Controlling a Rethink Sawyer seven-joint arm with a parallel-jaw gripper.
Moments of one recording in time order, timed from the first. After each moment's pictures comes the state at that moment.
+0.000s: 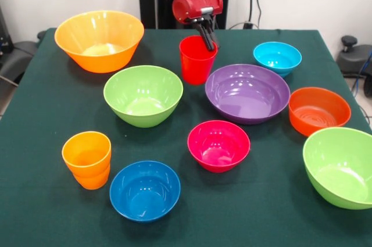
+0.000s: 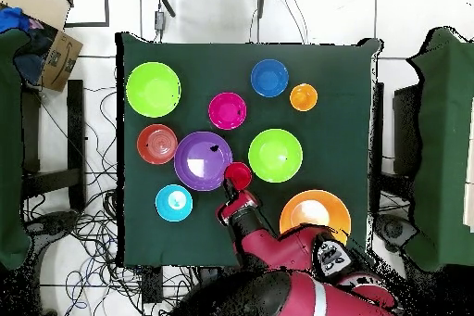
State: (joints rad) arm -0.42 -0.49 -0.02 2.01 -1.00 -0.84 1.58
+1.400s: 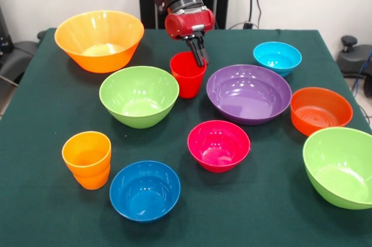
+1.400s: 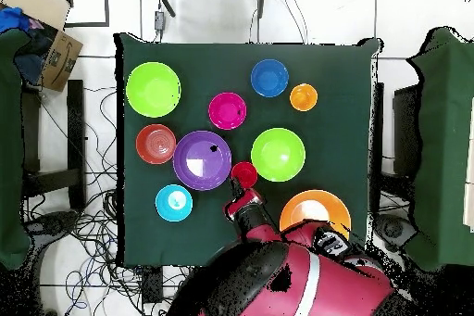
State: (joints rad) arm -0.41 -0.38 -0.06 1.93 -0.98 -0.84 1.58
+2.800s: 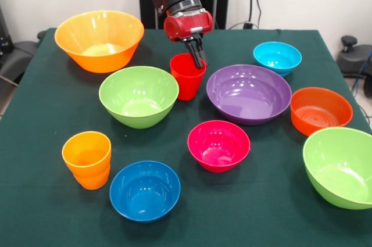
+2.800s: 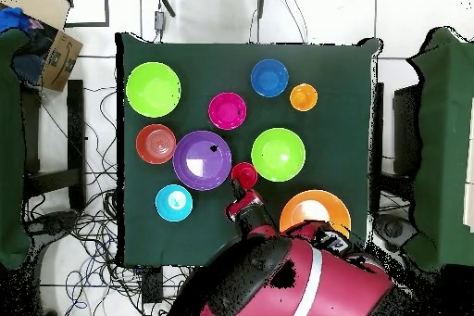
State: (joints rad) arm -0.42 -0.36 -0.06 1.92 -0.98 -0.85 1.58
